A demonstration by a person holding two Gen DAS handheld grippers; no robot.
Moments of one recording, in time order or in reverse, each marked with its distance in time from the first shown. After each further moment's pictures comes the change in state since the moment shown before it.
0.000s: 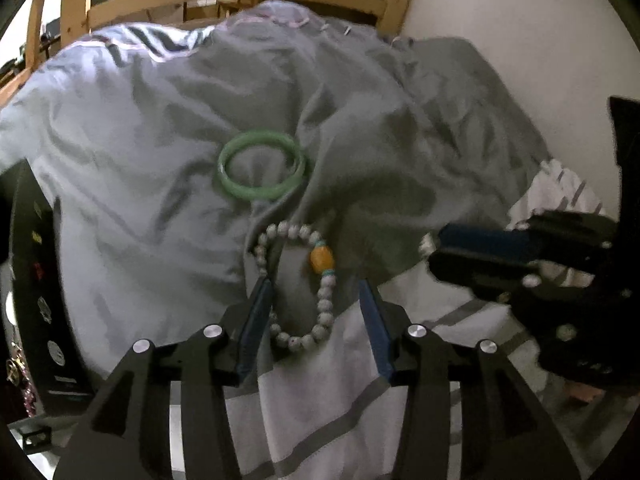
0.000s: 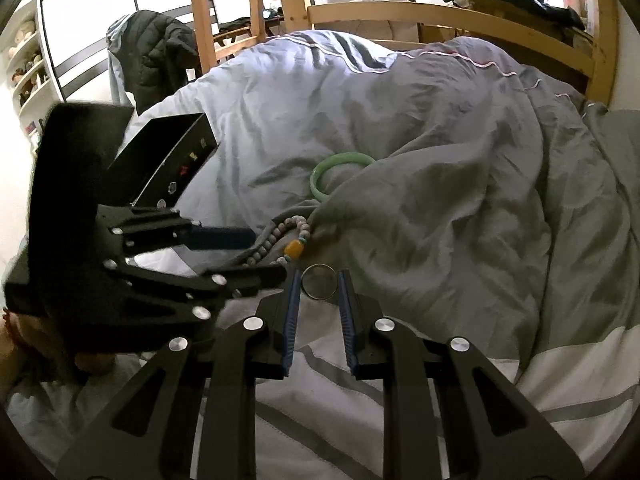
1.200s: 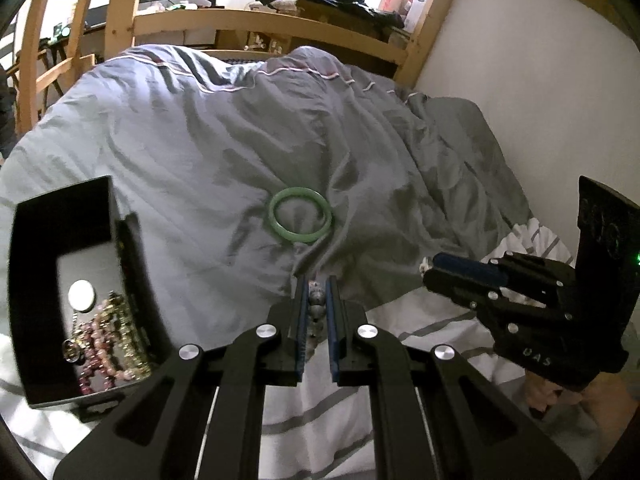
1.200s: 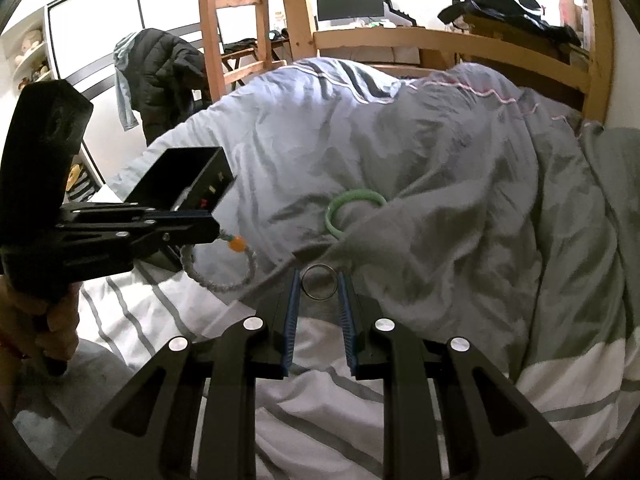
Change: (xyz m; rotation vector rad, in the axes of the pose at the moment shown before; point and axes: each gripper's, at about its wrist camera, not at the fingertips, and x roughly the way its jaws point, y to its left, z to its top) left arm -0.091 0.027 0.006 -0.113 -0.126 -0.006; right arm -0.027 0.017 0.017 -0.006 -0.084 -0.006
